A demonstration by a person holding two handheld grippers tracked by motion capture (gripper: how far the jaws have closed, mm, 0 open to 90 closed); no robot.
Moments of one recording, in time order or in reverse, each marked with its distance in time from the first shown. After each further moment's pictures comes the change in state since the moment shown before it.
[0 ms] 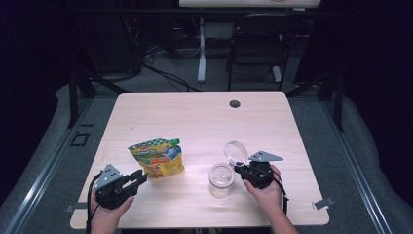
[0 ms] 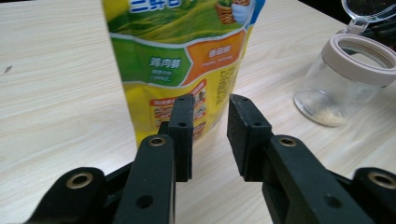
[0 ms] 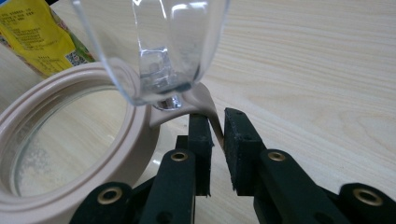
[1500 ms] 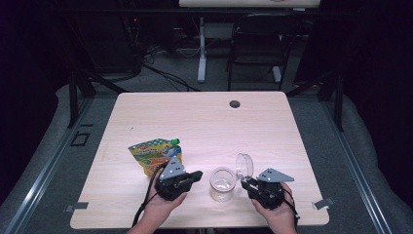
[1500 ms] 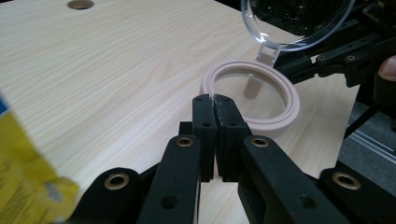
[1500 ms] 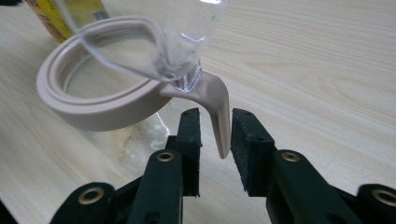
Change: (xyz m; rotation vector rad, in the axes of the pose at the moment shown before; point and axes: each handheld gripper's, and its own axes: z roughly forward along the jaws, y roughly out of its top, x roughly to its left) left arm -0.101 0.044 0.088 0.062 -0.289 0.180; right arm 0.020 -0.030 -0.048 0.007 -0.053 -0.076
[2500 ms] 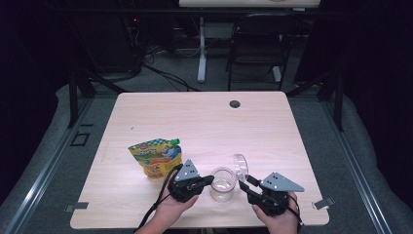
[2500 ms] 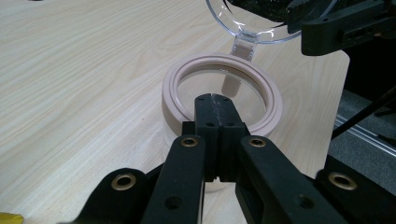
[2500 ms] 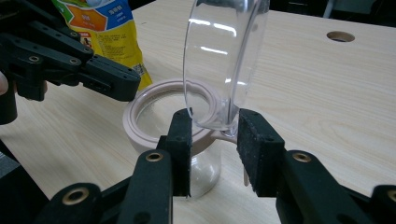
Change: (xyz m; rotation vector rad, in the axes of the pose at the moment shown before) left arm -0.015 0.001 0.031 0.035 -0.067 0.034; right arm 0.024 0.014 -0.038 -0.148 0.020 -0.035
